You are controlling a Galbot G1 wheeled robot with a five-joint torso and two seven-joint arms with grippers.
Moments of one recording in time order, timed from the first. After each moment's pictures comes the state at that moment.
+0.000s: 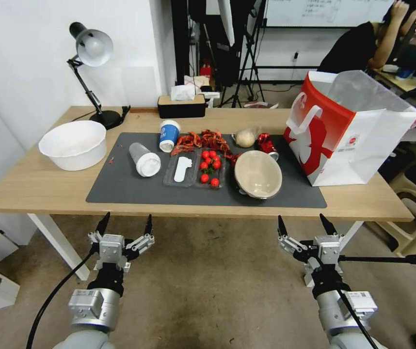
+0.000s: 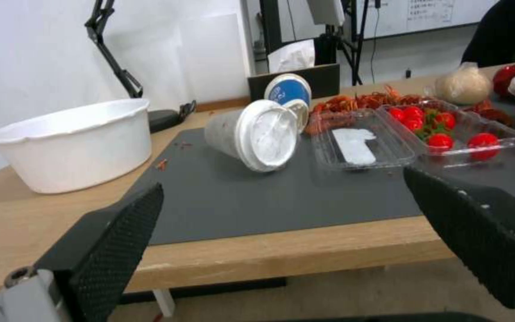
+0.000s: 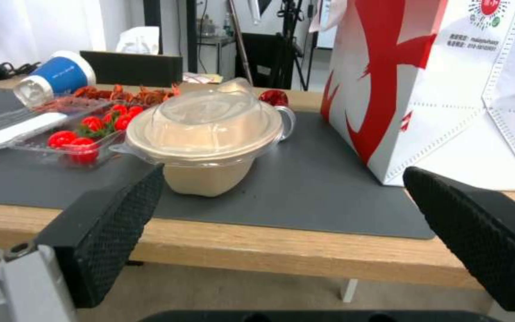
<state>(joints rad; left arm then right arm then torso) 1.80 -1.50 -0.55 -2.30 0.00 0.00 0.00 -1.80 1.50 0.55 2.30 0.00 0.00 0.00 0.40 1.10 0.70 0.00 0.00</state>
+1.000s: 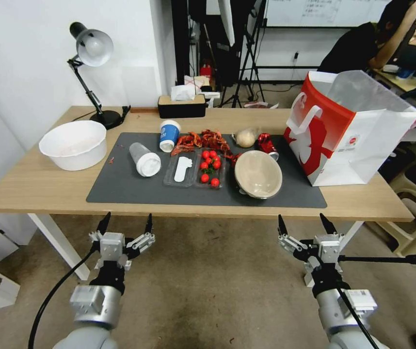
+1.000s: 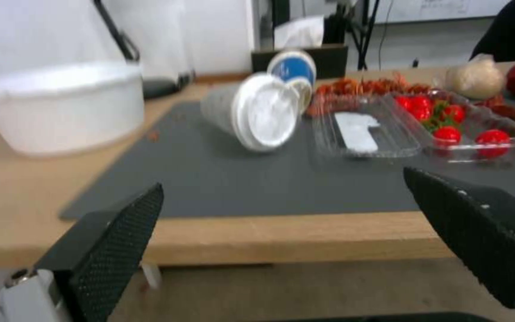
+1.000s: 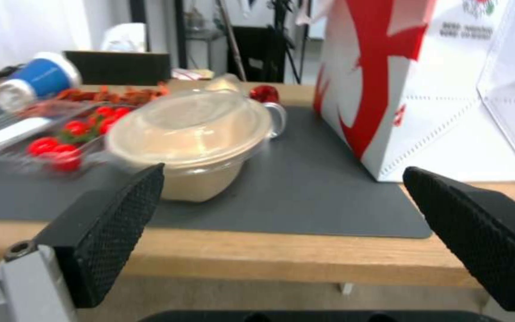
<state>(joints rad) 1.73 -1.55 -0.52 -2.29 -0.06 0.16 -0.03 -1.72 1.49 0.55 2.30 0.06 -0.12 0.05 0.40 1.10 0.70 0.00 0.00</state>
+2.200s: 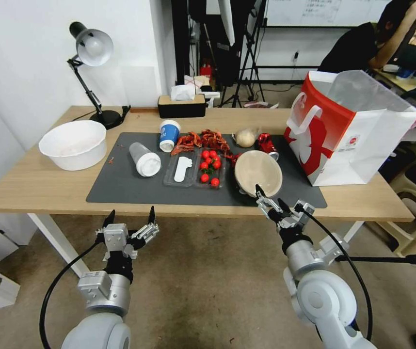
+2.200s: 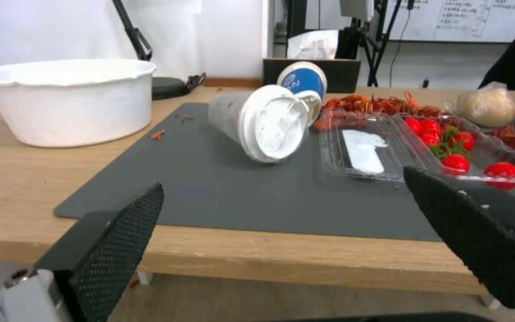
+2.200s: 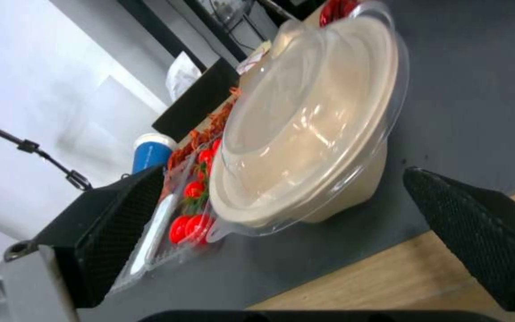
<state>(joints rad) 1.71 -1.60 -0.52 -2.28 -0.06 0.12 -0.03 -1.42 1.41 0.40 2.14 0.87 -0.21 0.23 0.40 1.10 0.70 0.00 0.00</state>
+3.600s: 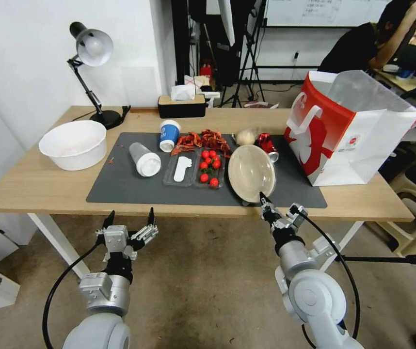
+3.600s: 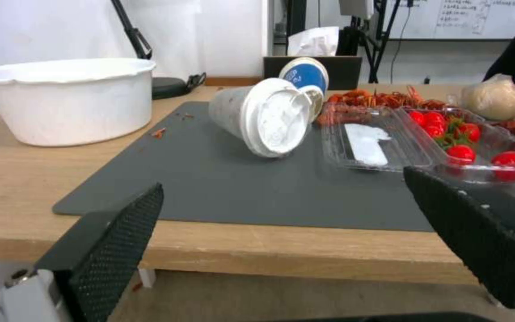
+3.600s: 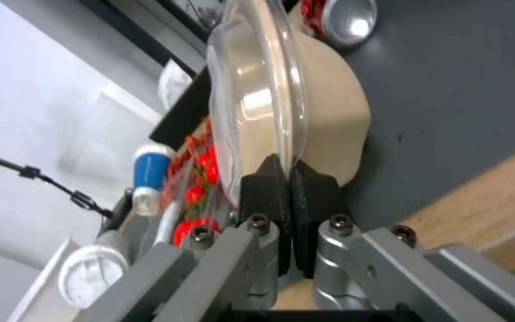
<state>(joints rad) 1.70 -1.58 -0.52 -2.25 -0.06 0.08 -0.04 -1.42 1.46 0.40 2.13 0.92 -0.20 0.28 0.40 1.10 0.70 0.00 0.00</state>
